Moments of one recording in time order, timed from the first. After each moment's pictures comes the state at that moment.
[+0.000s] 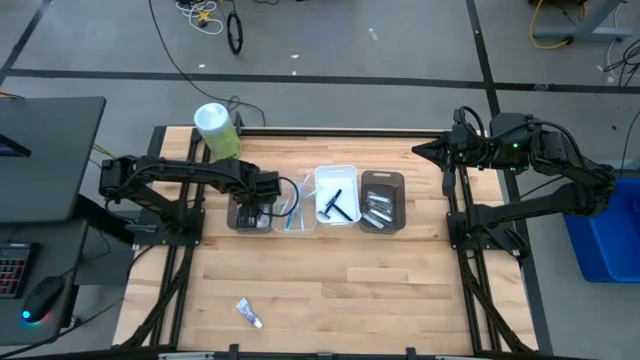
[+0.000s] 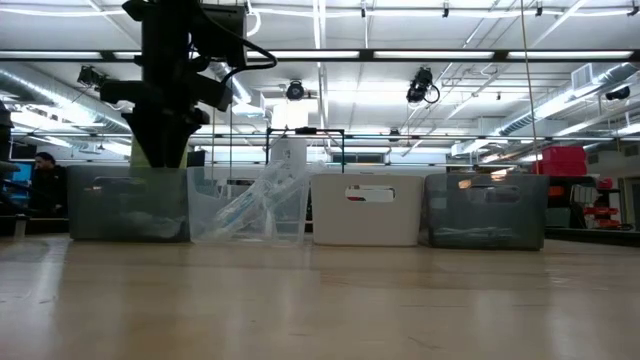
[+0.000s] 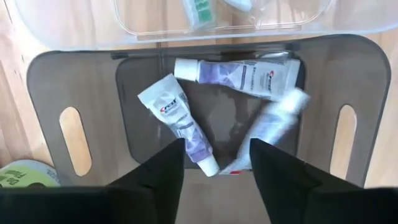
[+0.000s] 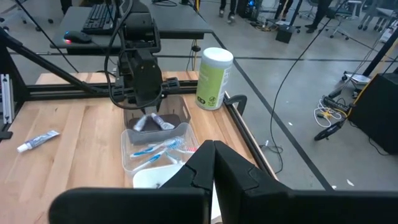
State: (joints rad) left arm 0.15 1.44 1.01 -1.06 -0.16 0.16; right arm -0.10 0.91 1.36 -0.88 0.17 -0.07
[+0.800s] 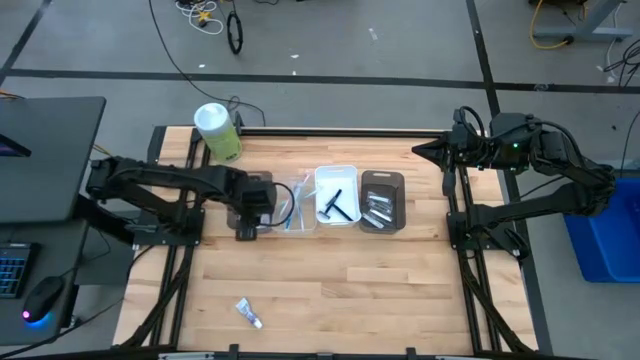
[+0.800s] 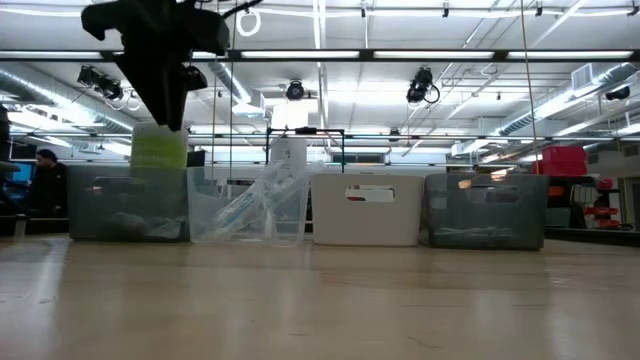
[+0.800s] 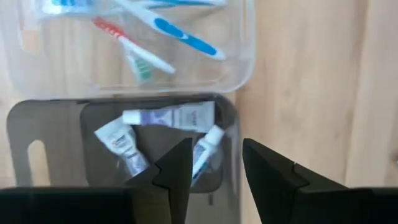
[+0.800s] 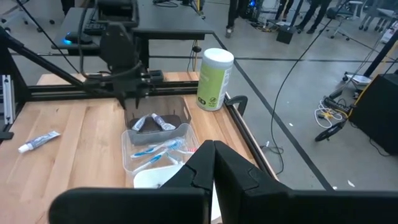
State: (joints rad) left arm -0.02 1.33 1.09 -1.06 -0.07 -0.02; right arm -0.10 0.91 1.36 -0.87 0.17 -0.07
